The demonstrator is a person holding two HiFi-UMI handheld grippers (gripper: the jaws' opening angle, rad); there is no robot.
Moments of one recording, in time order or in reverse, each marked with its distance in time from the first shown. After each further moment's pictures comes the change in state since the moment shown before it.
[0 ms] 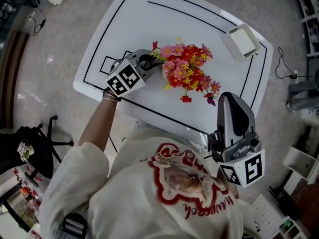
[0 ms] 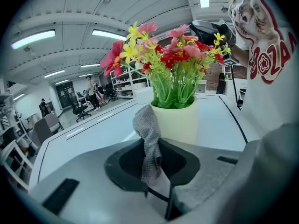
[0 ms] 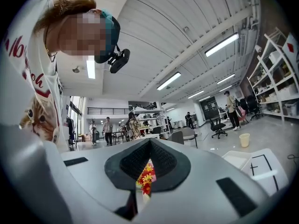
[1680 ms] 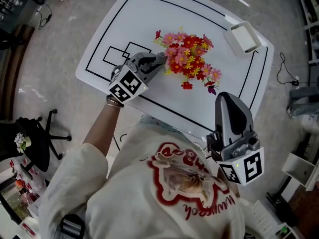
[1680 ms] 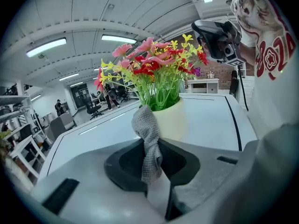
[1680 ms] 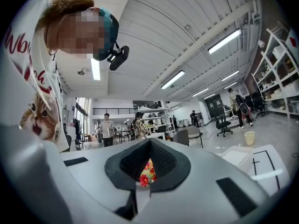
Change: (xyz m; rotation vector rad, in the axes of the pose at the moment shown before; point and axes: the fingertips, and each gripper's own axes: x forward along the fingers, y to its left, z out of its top) left arm -0.019 -0.034 -0.004 -0.040 -0.006 0.156; right arm -0.029 0.020 -0.010 0.008 0.013 0.066
